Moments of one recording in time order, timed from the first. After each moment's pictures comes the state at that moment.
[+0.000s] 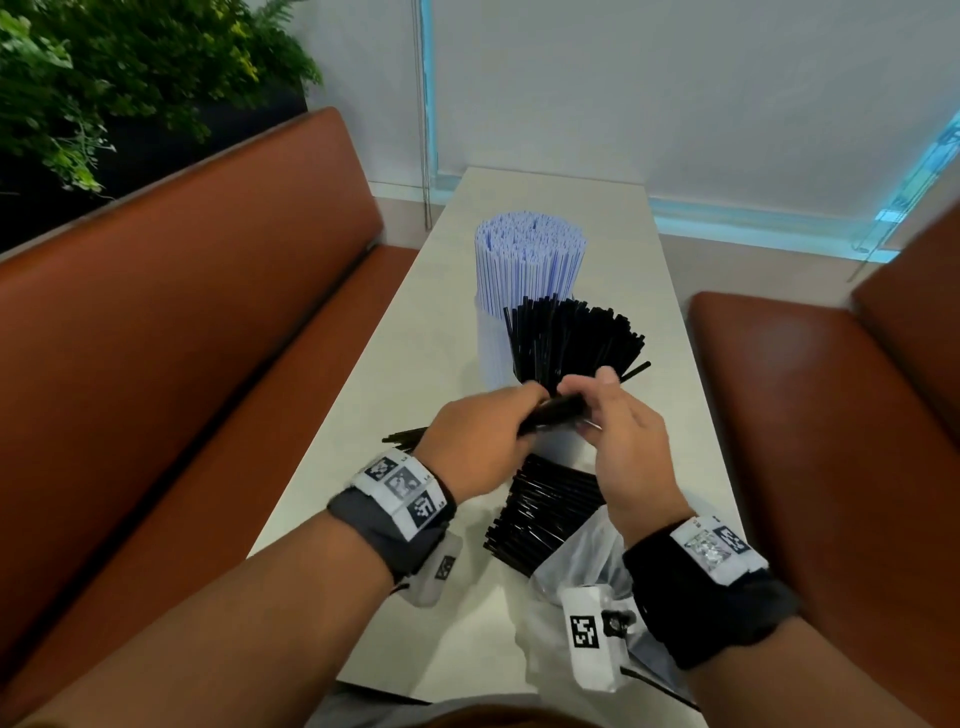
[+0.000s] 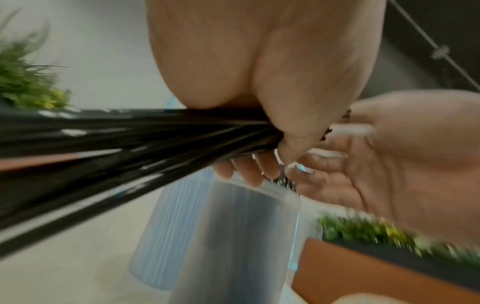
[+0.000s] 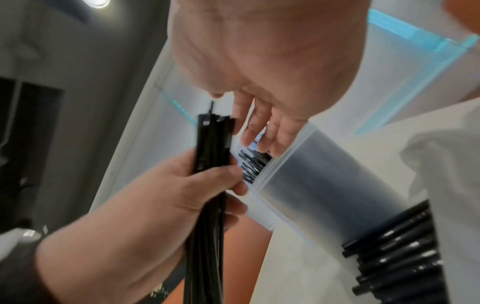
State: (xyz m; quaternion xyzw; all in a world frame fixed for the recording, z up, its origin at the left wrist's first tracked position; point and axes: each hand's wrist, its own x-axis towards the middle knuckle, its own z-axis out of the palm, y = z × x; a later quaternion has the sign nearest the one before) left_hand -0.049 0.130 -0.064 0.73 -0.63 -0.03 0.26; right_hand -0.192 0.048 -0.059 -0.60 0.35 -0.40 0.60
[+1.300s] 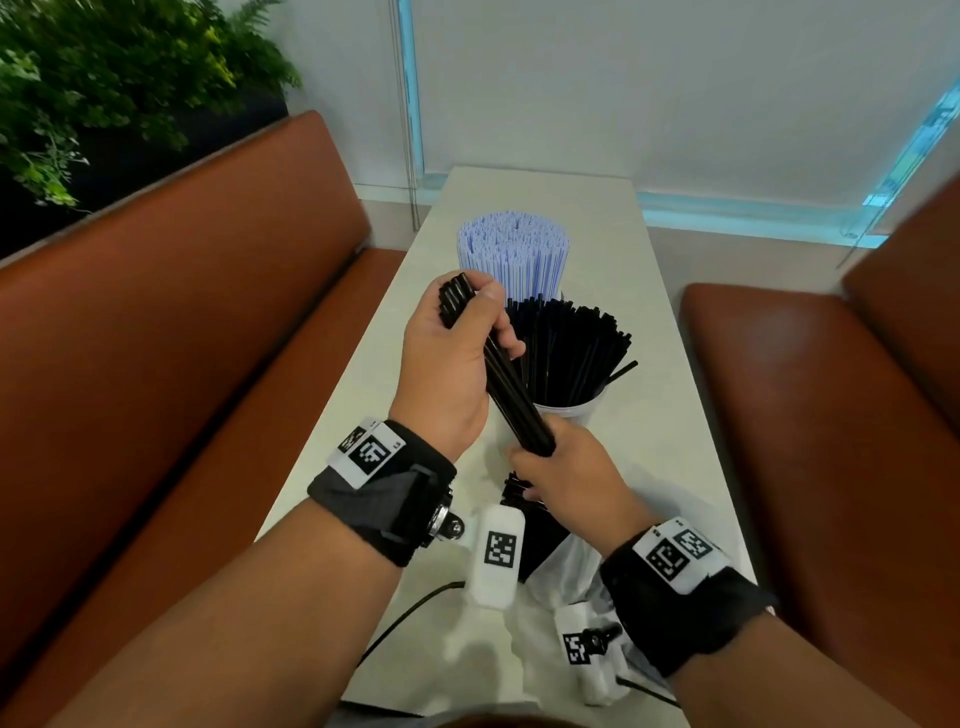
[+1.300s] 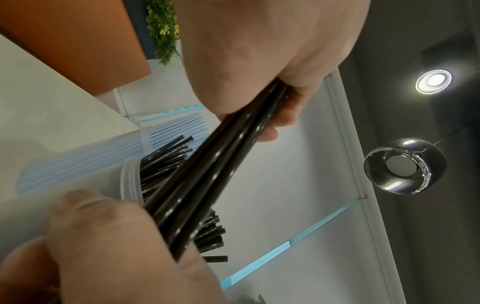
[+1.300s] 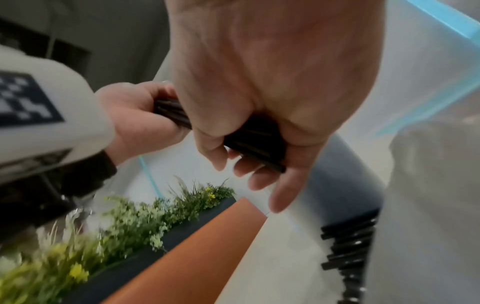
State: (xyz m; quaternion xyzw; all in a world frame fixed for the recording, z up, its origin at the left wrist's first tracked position) left_hand -0.056 0.108 0.007 0.41 -0.25 -0.29 0.83; right_hand -0.185 0.057 -0.075 -0.74 0.36 -0.17 0.54
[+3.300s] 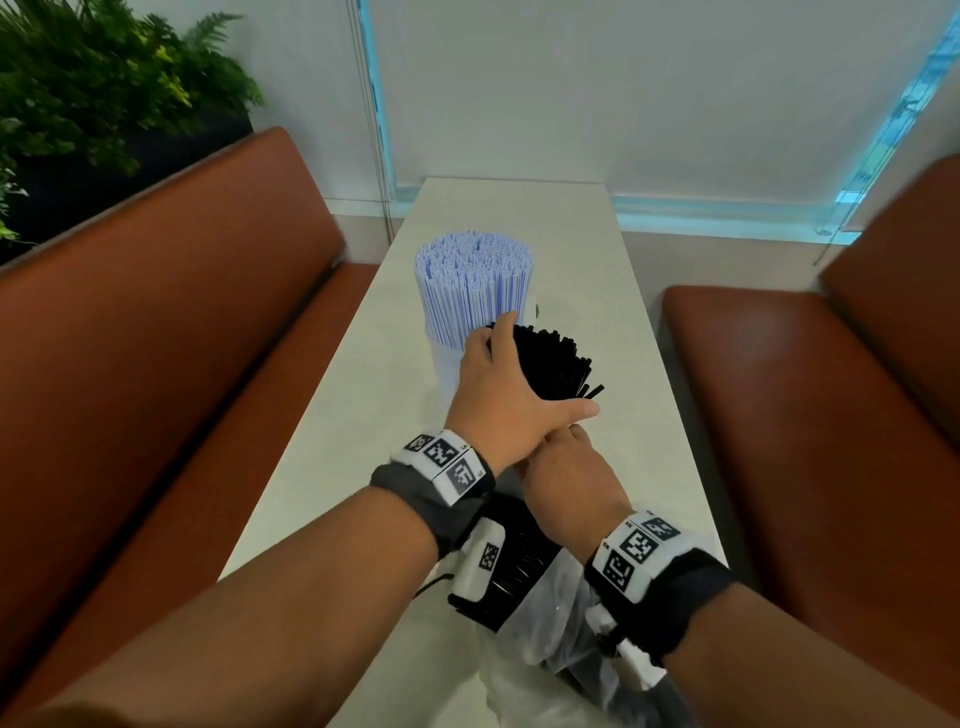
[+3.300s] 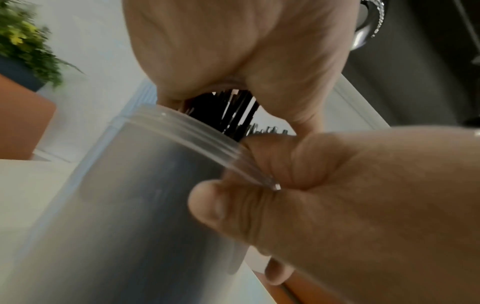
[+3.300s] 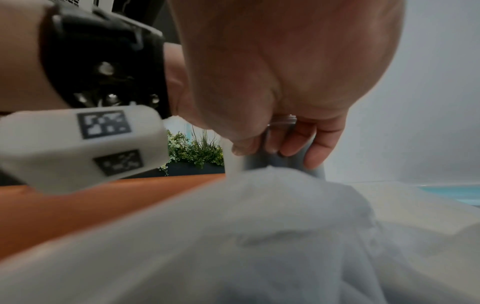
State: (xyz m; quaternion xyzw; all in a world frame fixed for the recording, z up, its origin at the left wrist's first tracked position) left_hand -0.066 0.025 -0.053 0.77 -0.47 -0.13 0.41; right_hand -0.182 0.001 -0.089 -0.94 0.32 0.03 0.09
